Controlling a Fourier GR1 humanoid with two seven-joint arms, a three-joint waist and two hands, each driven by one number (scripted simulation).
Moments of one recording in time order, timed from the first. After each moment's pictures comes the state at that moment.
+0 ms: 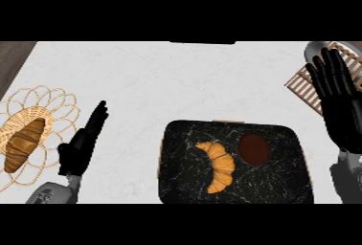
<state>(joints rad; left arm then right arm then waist) -0.12 0.36 -0.30 -1.33 0.22 0.22 -0.14 -0.23 -0.34 -0.03 -1.67 -0.27 -0.01 -0.05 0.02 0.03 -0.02</state>
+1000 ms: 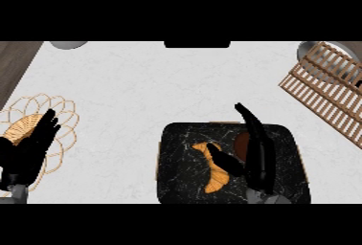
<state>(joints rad) 0.00 0.52 -0.10 -1.34 0.34 0.15 0.01 -0.06 -0.06 0.43 -1.60 0.77 -0.65 0.35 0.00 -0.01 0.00</state>
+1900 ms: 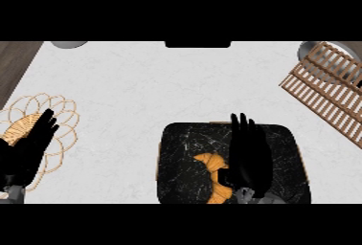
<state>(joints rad) 0.01 0.52 -0.08 -1.36 0.34 0.13 0.02 -0.16 -0.04 0.53 -1.75 1.19 0.30 1.01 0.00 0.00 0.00</state>
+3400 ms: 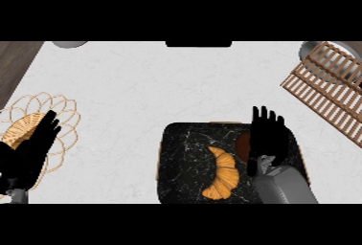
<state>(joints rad) 0.04 0.41 0.02 -1.44 0.21 0.05 0.07 -0.24 -0.07 0.27 -1.52 1.26 0.45 0.81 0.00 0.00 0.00</state>
